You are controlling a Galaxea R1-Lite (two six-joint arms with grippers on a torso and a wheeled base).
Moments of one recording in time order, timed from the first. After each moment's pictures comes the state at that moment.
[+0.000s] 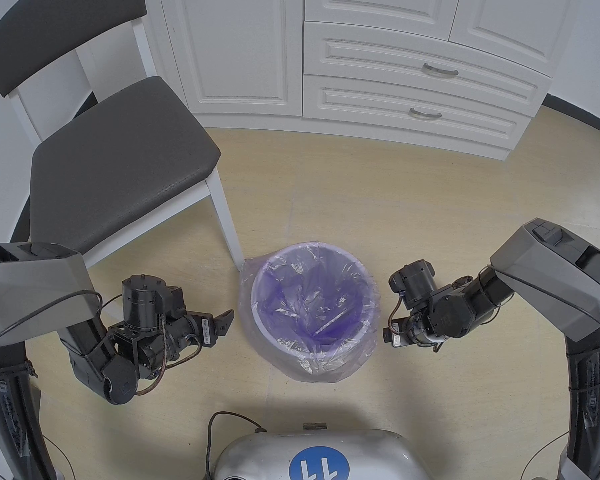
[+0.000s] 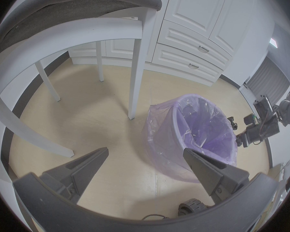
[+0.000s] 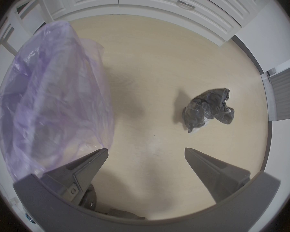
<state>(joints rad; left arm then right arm) -0.34 2.18 -0.56 -1.18 0.05 -0.16 0.44 2.37 -1.25 -0.17 -0.39 0.27</state>
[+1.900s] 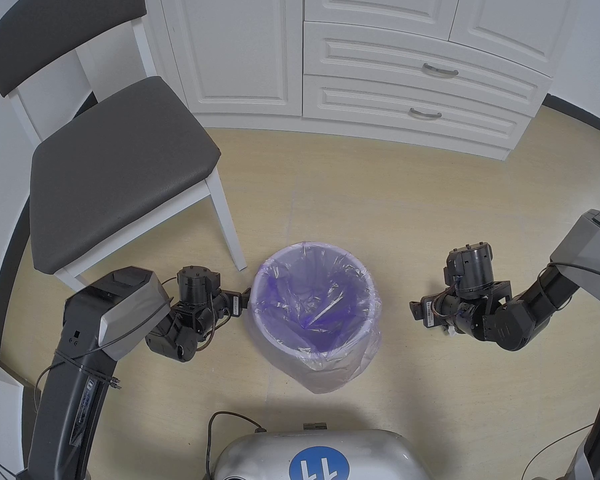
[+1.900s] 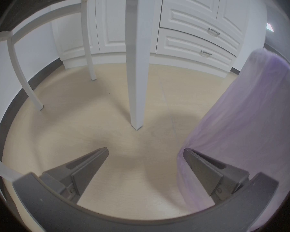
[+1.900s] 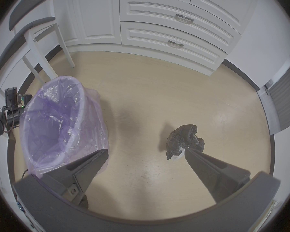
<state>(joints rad) -0.26 2.76 -1.42 -0.99 0.06 -0.02 0.37 2.11 -0.86 -0.65 -0.37 0.07</state>
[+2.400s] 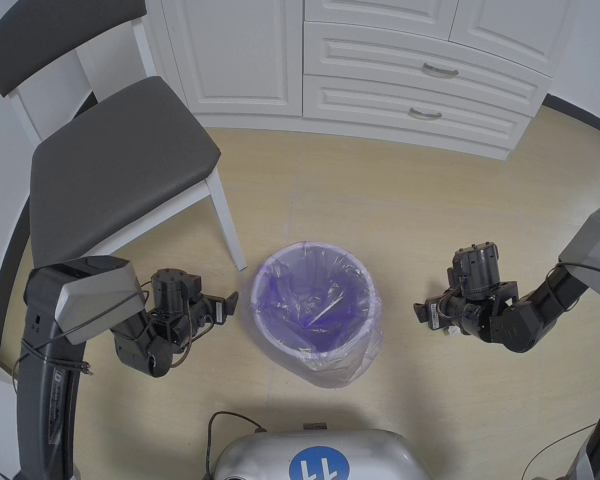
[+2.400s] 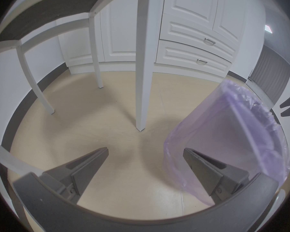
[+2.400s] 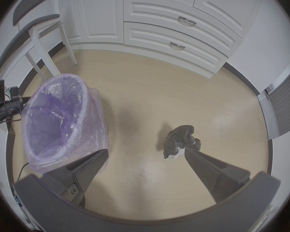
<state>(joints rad) -0.26 2.54 -1.01 -1.20 0.06 -0.02 0.37 2.07 -0.82 -0.65 -0.37 0.03</state>
